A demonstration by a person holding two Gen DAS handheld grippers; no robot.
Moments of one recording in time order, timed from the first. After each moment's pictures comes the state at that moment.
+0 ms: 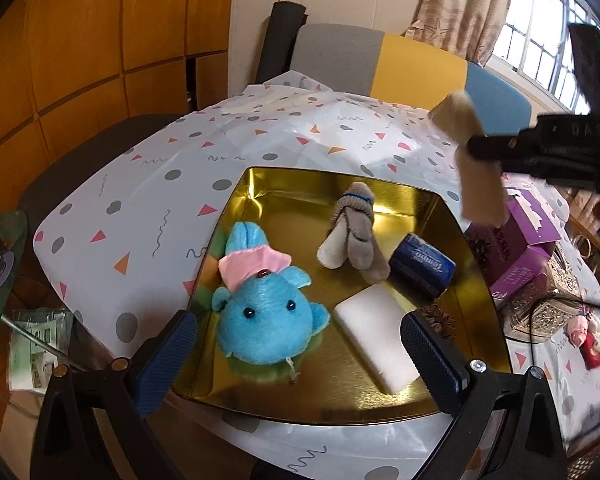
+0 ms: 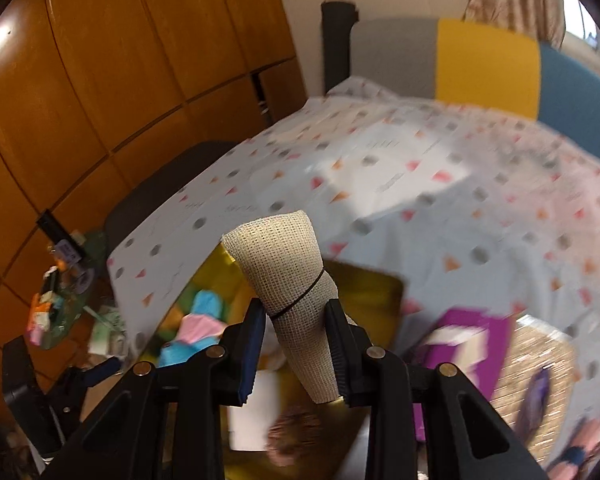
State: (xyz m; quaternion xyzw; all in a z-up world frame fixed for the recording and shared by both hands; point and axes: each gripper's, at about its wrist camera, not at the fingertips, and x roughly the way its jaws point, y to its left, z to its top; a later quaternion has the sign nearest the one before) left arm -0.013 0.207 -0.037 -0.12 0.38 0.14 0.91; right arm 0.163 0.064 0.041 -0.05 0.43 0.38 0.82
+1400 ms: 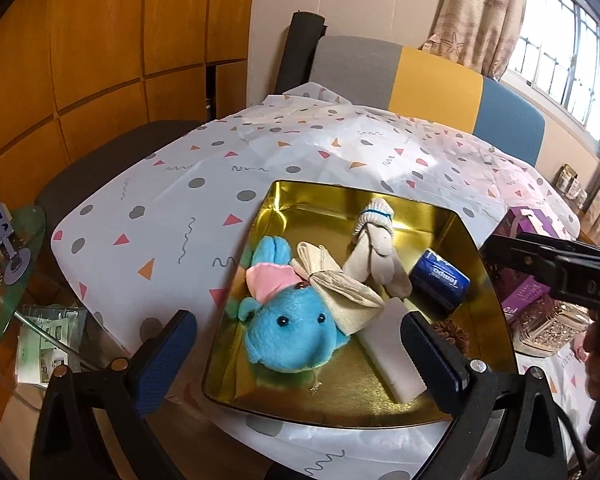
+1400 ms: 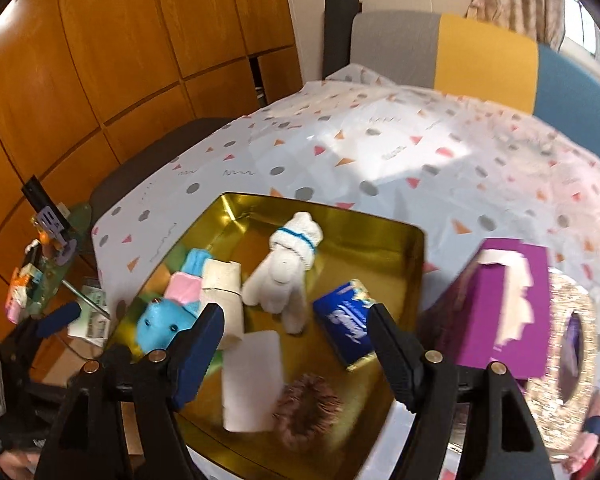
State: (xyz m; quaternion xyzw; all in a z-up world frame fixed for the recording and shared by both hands) left arm -0.023 0.218 -0.027 -0.12 0.36 0.17 0.91; right arm 0.117 0.066 0.000 -0.10 0.41 0.35 0.84
